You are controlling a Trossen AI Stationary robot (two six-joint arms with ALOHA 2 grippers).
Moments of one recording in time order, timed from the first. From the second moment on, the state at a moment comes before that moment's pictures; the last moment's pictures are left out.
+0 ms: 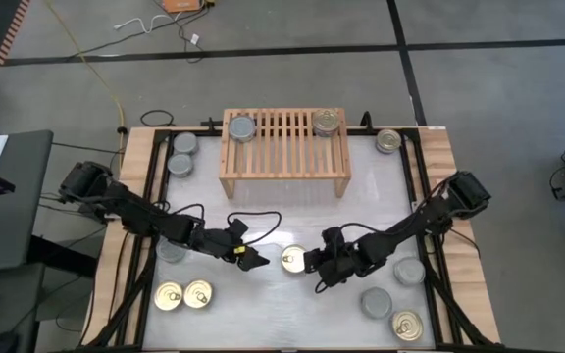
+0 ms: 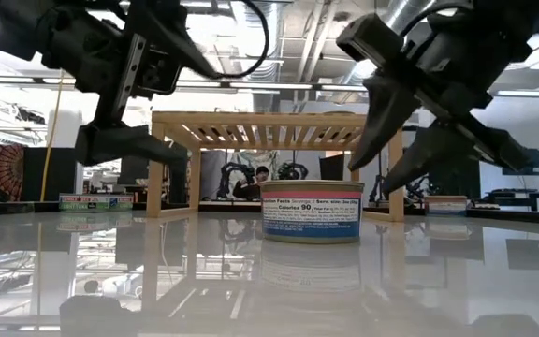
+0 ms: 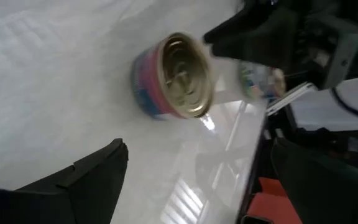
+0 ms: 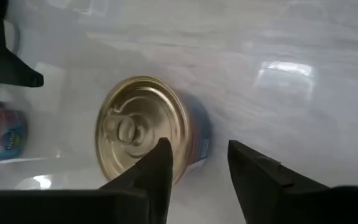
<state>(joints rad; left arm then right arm) -0.36 1.45 0.62 0.37 -0.22 -1.26 0.47 1.72 0.97 -0.26 0.50 1.69</state>
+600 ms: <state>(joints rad) -0.35 1.46 0.62 0.35 -0.24 -1.27 0.44 1.72 0.90 -0.11 0.49 1.62</state>
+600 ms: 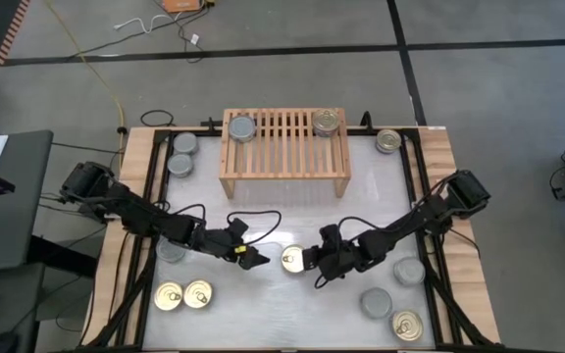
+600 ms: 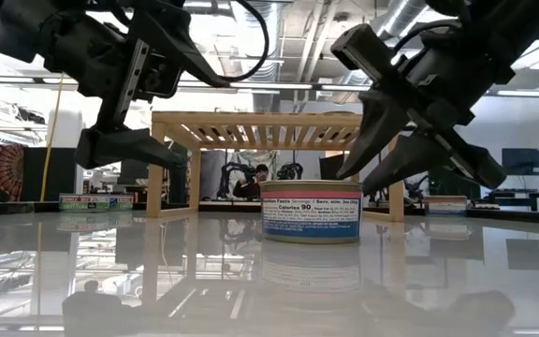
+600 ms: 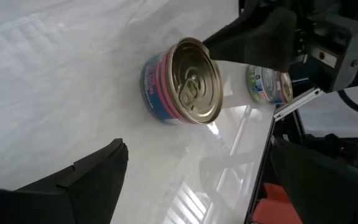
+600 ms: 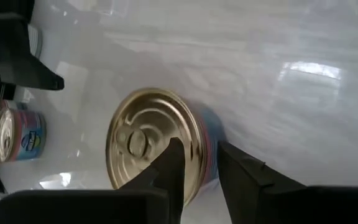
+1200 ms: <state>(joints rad) -0.33 1.46 0.62 0.35 -0.22 -1.27 0.44 1.80 0.91 0.02 0.45 1.60</state>
